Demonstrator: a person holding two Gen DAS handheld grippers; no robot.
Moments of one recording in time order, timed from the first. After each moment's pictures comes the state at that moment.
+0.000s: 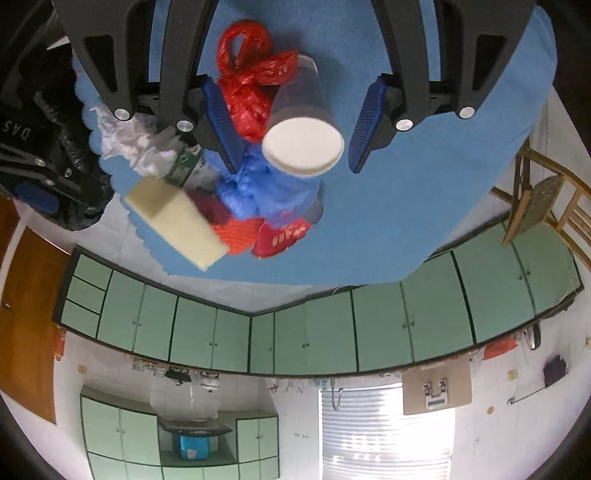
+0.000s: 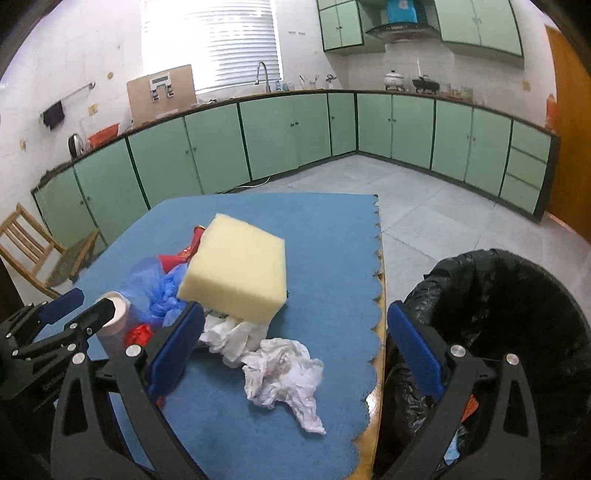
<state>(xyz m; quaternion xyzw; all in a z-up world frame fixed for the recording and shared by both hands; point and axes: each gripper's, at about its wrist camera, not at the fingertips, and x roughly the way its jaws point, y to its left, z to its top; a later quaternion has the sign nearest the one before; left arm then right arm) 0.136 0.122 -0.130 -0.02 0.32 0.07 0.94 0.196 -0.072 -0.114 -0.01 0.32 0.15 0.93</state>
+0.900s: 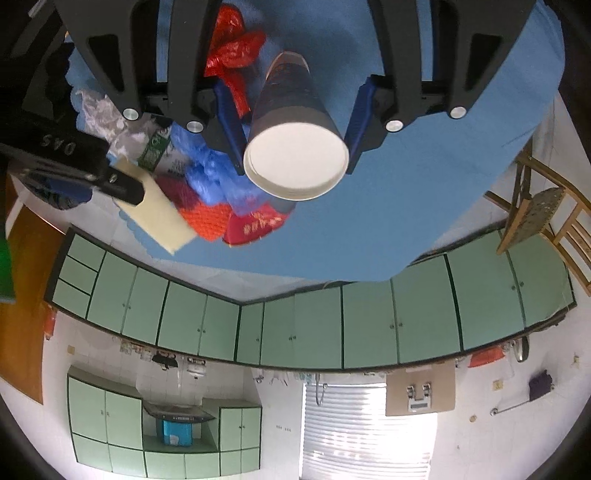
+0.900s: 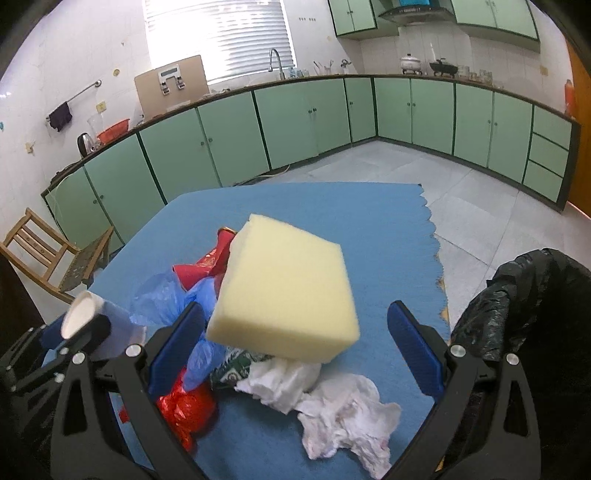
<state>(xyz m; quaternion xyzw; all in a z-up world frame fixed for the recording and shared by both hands) 0.138 0.147 -0.127 -0.04 0.30 0.09 0.95 0.236 -0.025 -0.128 0.02 0.36 0.18 0.92</state>
